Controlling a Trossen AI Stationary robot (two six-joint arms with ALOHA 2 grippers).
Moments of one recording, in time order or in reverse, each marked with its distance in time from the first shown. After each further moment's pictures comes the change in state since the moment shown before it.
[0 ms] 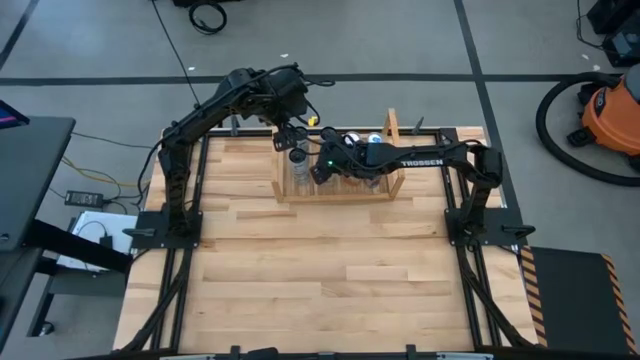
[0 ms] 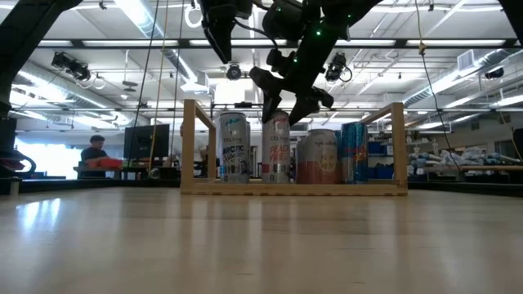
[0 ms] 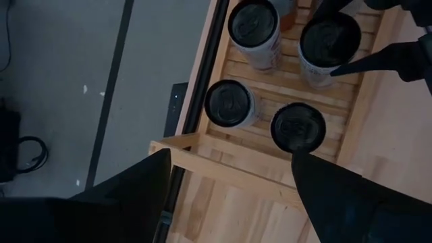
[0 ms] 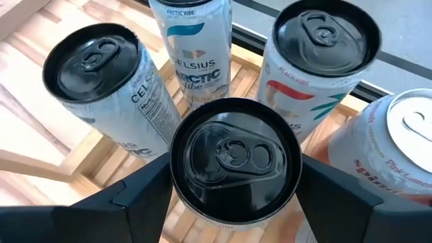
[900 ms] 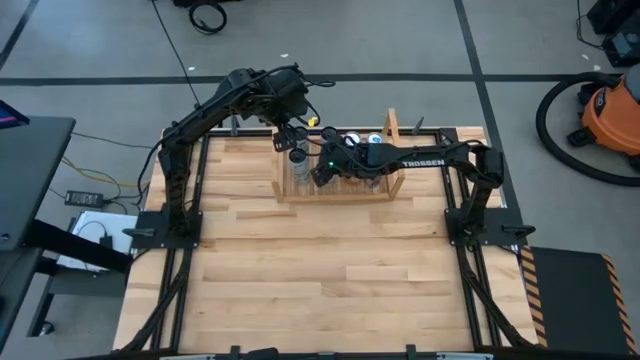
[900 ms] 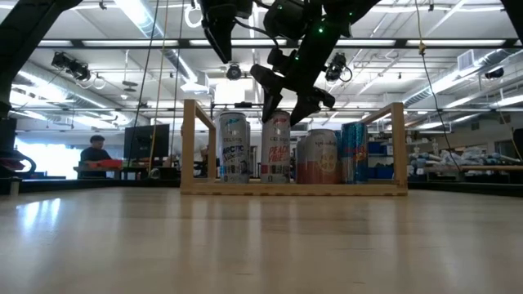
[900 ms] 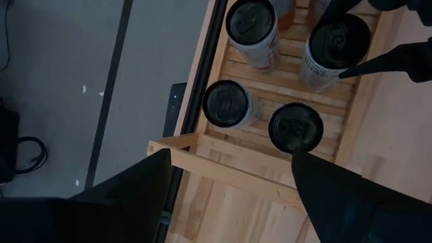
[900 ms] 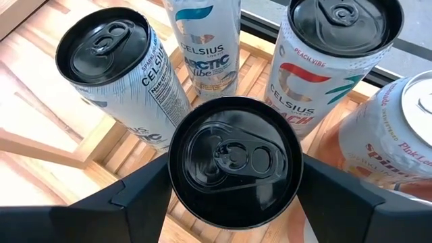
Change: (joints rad) left arm 0.000 0.000 0.000 -0.002 0.001 -0.003; right arm 0.008 -0.013 -0.004 -0.018 -0.046 0.024
